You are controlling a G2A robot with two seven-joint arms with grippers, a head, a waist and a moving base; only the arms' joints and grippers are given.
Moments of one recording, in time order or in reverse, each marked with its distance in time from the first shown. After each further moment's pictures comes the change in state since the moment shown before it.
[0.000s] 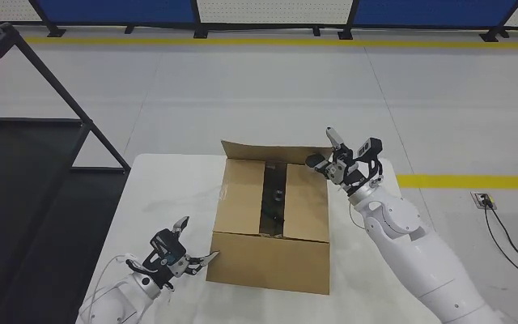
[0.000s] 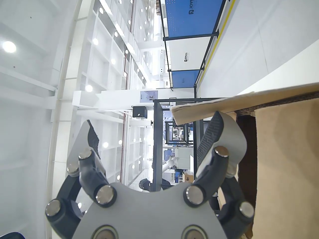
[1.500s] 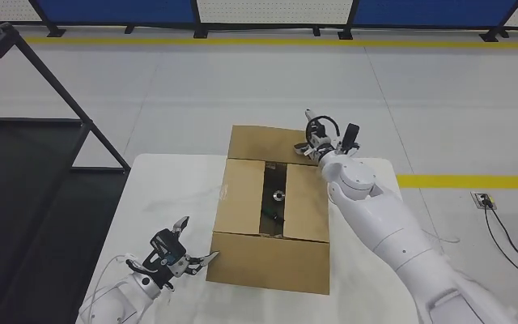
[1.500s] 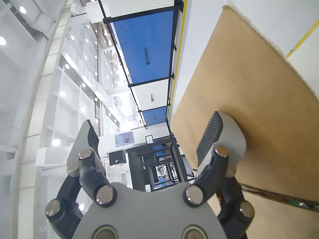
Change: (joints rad) left arm 0.000 0.000 0.000 0.000 0.000 0.000 0.000; right arm 0.349 -0.287 -0.193 0.512 0.028 0.211 -0.286
